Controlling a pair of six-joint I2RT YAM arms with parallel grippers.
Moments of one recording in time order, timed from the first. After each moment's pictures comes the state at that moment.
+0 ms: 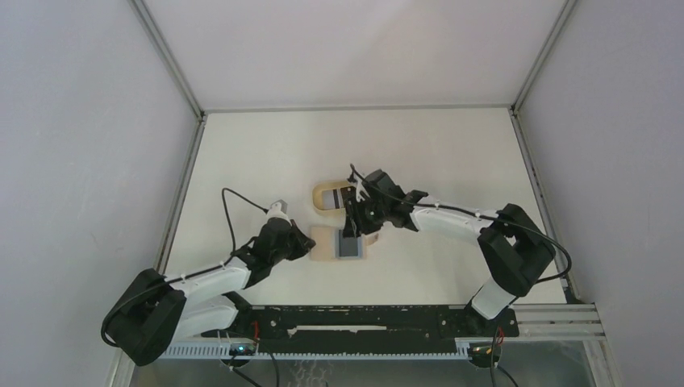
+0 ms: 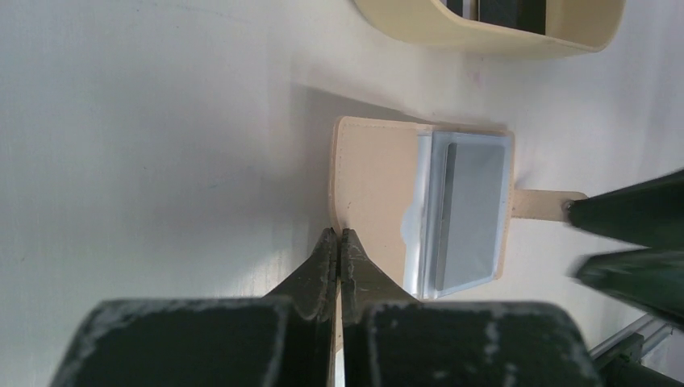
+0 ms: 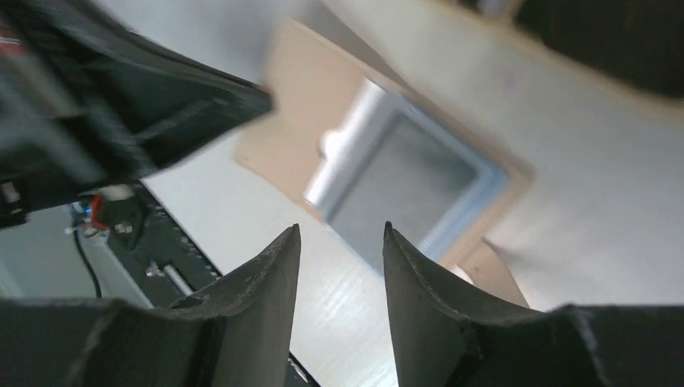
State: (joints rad) left arm -0.62 1.11 0.25 0.18 -0.09 -0.90; right arm 0.76 1.61 1.03 -0.25 -0.34 0.41
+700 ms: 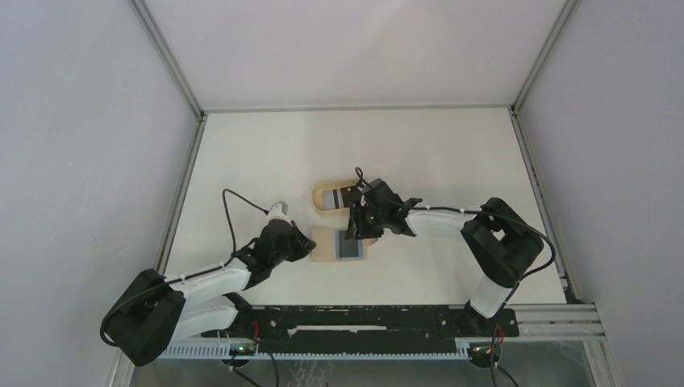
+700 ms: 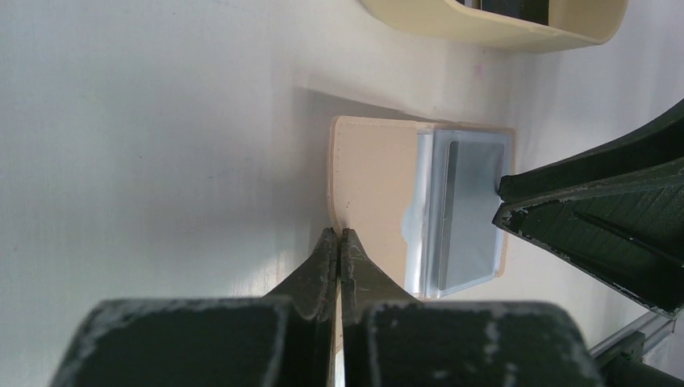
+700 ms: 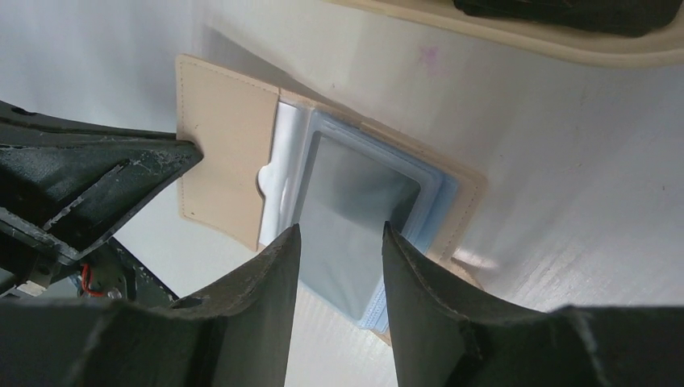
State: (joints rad) left arm -0.64 1.10 0.24 0.18 -0.10 -0.91; right arm 0.77 1.70 0.90 -0.10 -0.24 0.64
